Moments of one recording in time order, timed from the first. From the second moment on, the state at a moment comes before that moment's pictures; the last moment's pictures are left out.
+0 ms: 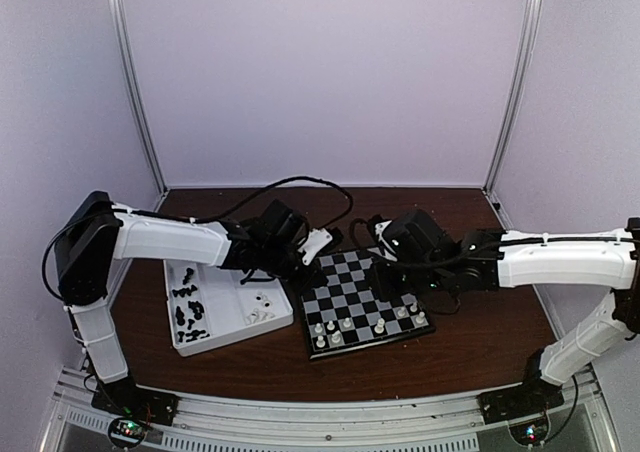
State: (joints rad) left arm -0.88 1.85 1.23 -0.21 0.19 0.04; right arm 1.02 1.43 1.02 -0.41 0.26 0.51
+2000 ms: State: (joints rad) left arm -0.91 1.94 1.35 -0.41 0.07 -0.11; right arm 1.00 1.40 0.95 -0.34 0.27 0.59
